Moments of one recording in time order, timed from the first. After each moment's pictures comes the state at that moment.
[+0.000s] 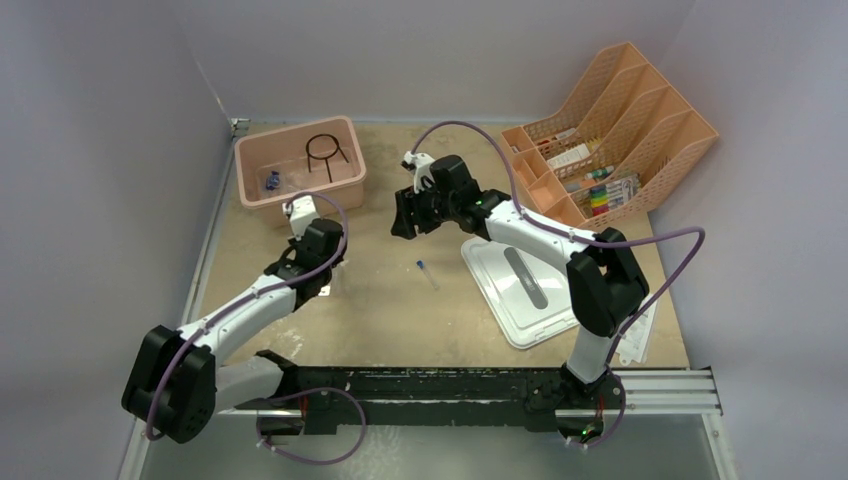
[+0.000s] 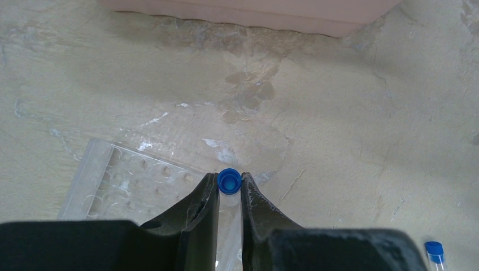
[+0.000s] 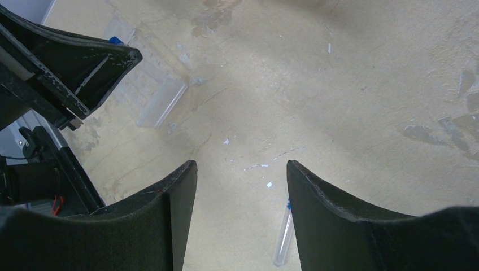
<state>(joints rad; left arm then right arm) -0.46 1.15 0.59 -0.19 -0.60 -0.63 0.69 1.78 1.33 -0.20 -0.30 0.26</state>
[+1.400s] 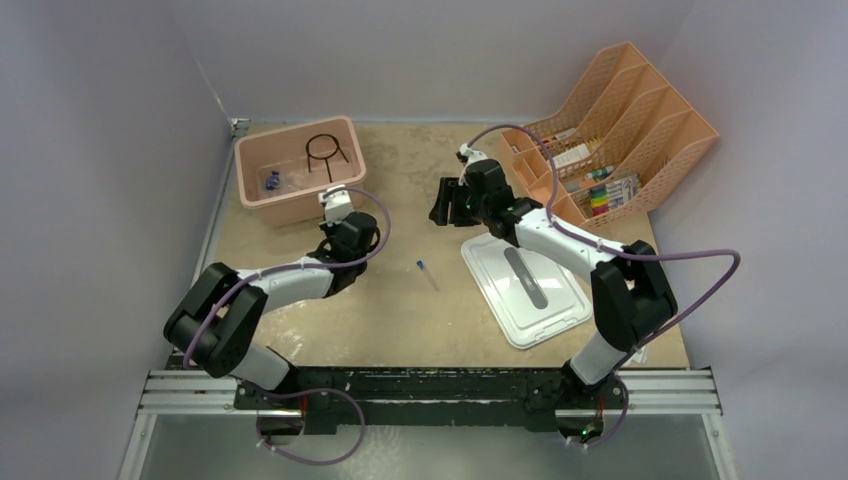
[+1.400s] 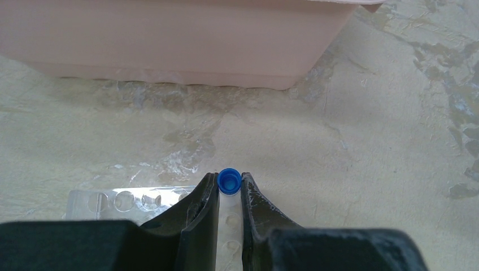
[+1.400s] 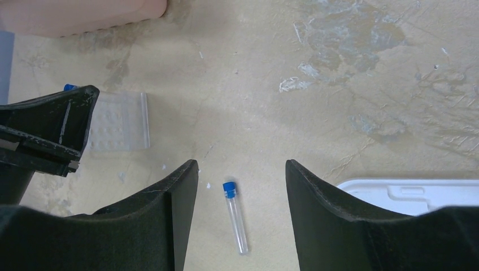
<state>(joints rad) -0.58 1.48 0.65 0.24 -0.80 -0.54 0.57 1.64 1.14 -0.14 -0.06 0.48</state>
